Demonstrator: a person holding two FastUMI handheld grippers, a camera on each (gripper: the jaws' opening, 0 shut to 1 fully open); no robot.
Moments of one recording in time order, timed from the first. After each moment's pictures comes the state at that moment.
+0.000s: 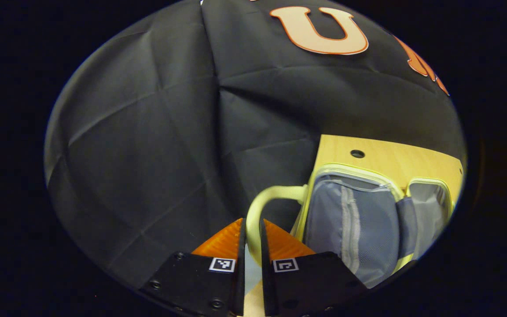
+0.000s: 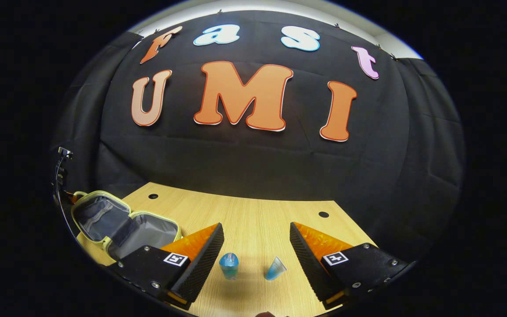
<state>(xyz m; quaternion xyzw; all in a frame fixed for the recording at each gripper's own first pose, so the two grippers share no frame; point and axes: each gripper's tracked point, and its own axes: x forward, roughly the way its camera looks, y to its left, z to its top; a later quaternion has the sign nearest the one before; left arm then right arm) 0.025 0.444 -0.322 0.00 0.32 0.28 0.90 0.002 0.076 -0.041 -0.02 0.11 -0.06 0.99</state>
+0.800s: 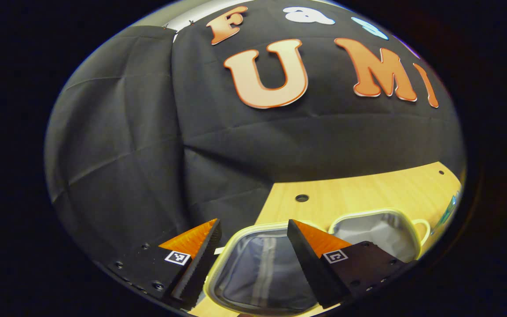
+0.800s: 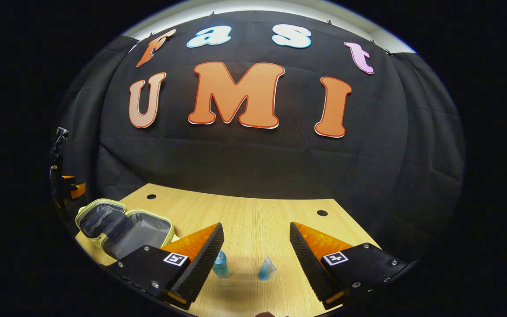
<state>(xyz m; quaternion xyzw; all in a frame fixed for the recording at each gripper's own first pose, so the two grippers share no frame) 0.070 0.279 -0.194 0.04 0.17 0.18 0.97 0.002 0.046 -0.051 0.00 0.11 -0.06 0.99</state>
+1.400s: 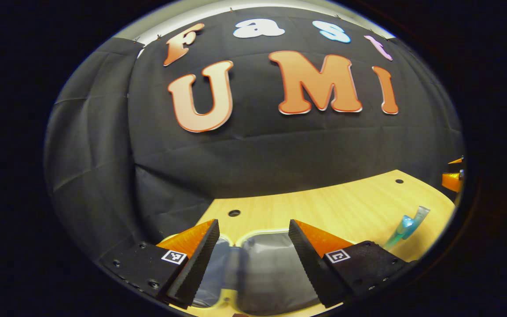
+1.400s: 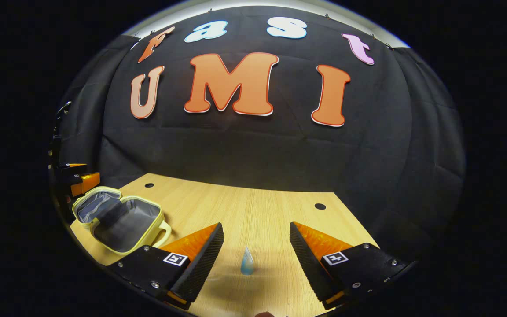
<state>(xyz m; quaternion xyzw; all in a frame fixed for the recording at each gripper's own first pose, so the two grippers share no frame) 0.092 0.075 -0.166 0.03 0.14 0.05 0.99 0.000 0.004 -0.094 -0.01 0.14 -0.03 0.99</state>
